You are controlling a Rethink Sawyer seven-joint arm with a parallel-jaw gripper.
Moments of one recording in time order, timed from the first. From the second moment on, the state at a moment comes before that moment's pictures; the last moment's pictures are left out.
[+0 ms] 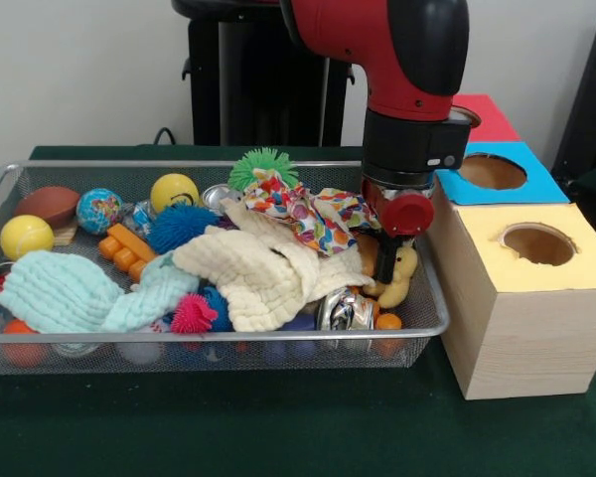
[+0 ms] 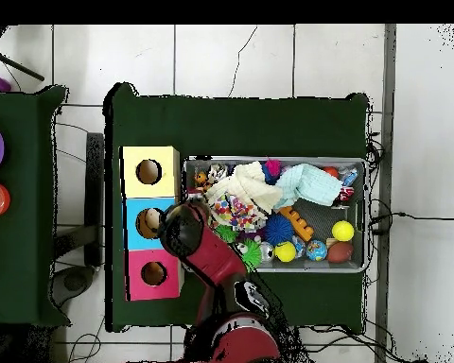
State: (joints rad) arm -0.05 -0.48 0.03 1.96 0.73 -0.15 2.43
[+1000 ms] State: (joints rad) arm 0.06 -0.53 -0.09 1.96 0.77 -0.03 2.43
